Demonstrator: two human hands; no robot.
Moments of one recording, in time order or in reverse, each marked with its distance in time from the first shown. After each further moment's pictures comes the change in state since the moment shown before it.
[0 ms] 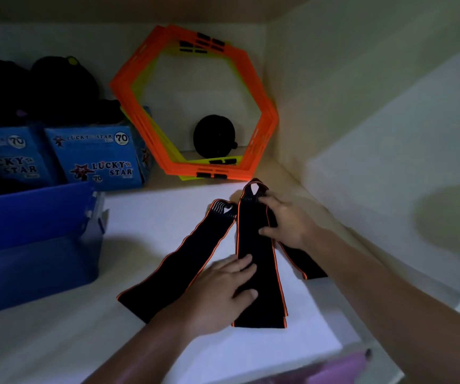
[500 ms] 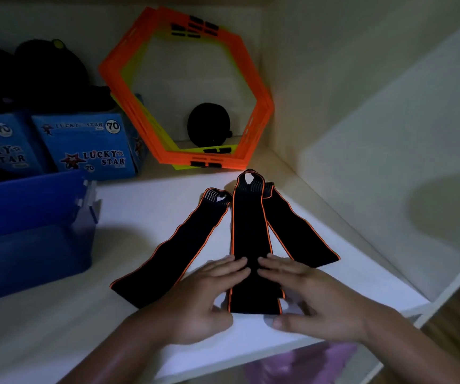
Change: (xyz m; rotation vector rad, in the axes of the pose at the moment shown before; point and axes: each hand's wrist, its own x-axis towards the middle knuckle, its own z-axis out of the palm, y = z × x) left_hand -0.035 -0.010 -0.004 -0.156 -0.084 0.142; right_hand -0.160 -0.020 -0.001 0.063 -0.279 -0.319
